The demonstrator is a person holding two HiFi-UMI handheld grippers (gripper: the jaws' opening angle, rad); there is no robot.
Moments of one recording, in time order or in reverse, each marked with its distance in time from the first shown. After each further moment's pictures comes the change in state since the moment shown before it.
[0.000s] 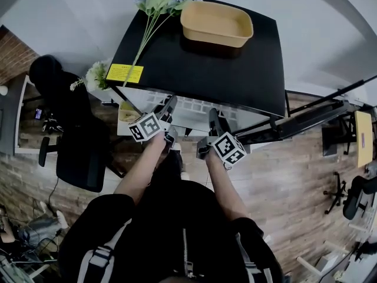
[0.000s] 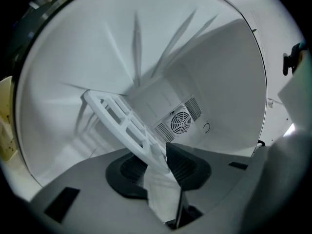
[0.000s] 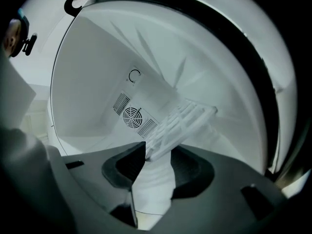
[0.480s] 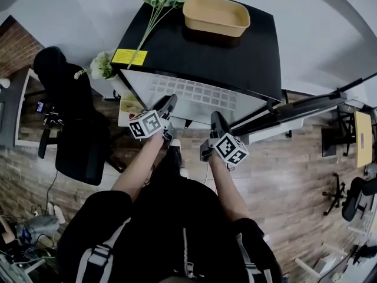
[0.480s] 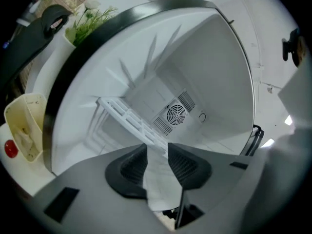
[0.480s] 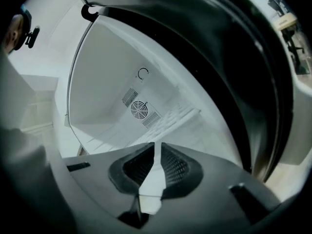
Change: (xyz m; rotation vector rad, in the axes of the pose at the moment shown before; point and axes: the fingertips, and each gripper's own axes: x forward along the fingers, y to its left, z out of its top) left arm -0.031 -0.013 -0.014 0.113 0.034 0.040; right arm -0.042 -0.002 -0.014 -0.089 0.090 0.021
